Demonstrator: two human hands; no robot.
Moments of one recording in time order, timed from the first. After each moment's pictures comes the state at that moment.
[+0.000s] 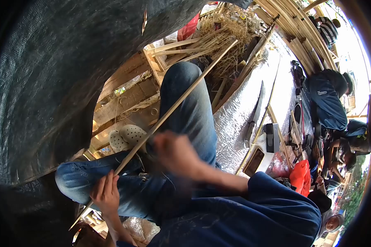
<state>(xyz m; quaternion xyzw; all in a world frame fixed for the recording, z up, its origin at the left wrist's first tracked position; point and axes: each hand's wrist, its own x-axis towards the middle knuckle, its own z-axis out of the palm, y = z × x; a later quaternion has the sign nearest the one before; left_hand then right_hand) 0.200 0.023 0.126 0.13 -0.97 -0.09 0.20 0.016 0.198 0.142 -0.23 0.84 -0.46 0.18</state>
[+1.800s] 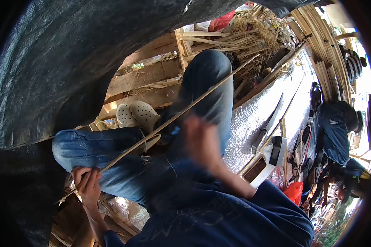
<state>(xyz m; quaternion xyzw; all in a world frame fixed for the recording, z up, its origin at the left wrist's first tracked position) 0.272 -0.006 0.136 0.12 -0.97 -0.09 0.17 0.003 0.221 0.120 -0.23 0.82 -0.46 0.24</state>
